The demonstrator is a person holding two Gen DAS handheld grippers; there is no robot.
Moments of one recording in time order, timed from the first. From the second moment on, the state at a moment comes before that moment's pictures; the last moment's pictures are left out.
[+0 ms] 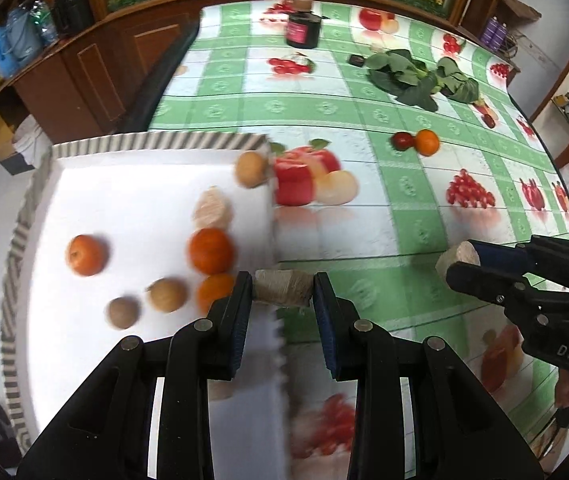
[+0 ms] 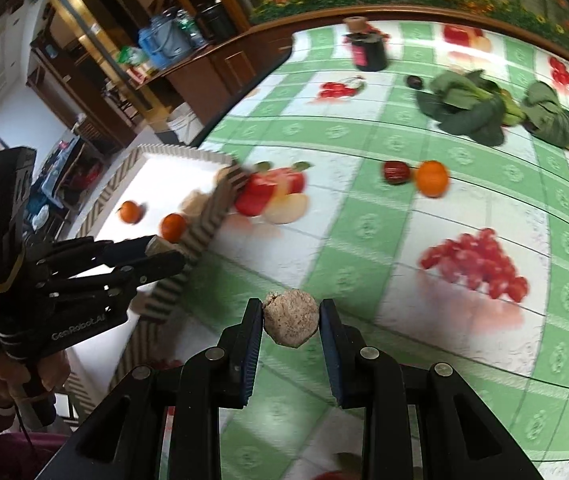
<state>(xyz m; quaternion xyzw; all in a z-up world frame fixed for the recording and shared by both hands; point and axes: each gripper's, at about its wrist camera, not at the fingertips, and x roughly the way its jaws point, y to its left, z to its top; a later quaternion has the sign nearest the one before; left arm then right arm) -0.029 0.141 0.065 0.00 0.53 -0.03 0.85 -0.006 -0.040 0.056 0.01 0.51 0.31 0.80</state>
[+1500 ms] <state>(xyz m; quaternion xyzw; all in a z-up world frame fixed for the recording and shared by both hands) -0.073 0.280 0.040 -0.04 0.55 0.06 0.83 -0.024 0.161 0.018 -0.11 0.53 0.42 0.73</state>
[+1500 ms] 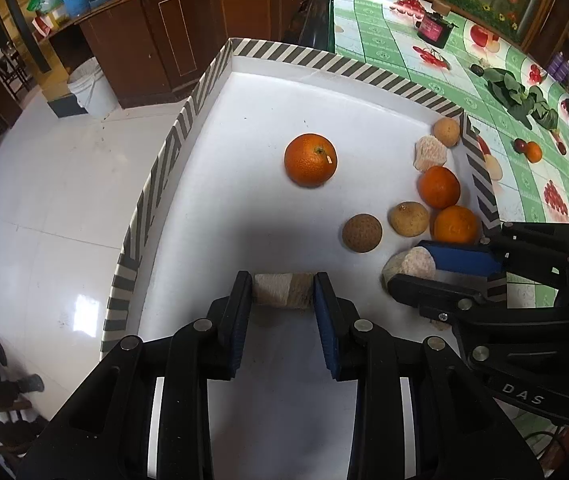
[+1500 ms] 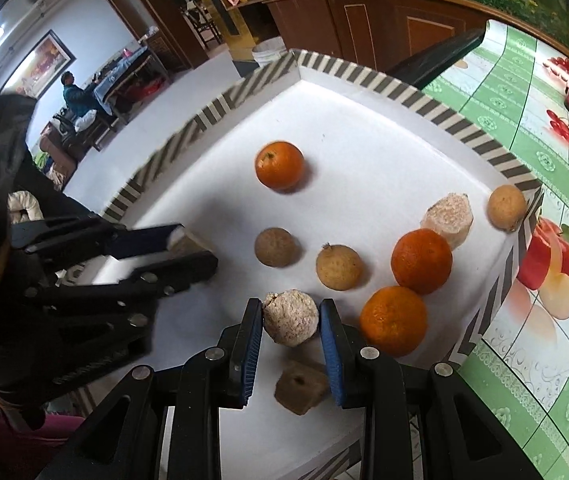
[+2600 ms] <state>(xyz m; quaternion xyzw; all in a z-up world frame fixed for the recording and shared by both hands) -0.110 0.283 0.080 -0.09 0.53 0.09 0.84 -0.022 0.101 0.071 -0.06 0.50 0.44 0.75</state>
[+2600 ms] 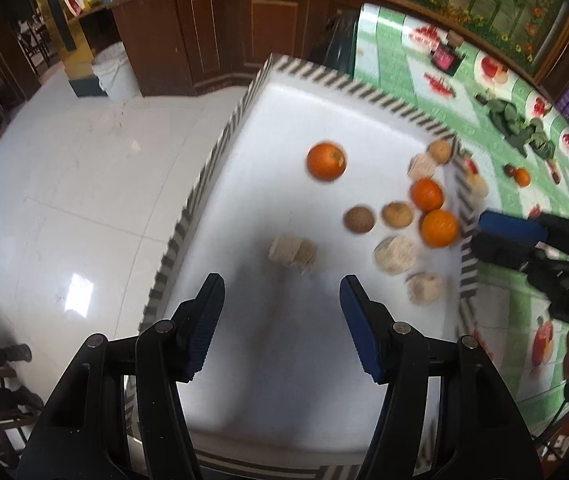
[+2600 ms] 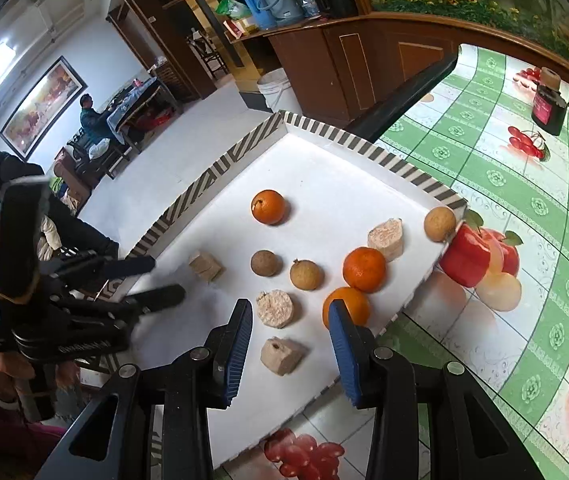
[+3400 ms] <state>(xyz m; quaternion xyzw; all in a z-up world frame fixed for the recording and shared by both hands) -0.011 0.134 0.090 -0.05 0.52 -0.05 0.85 0.033 -0.096 0.055 0.01 0.52 0.25 0.82</state>
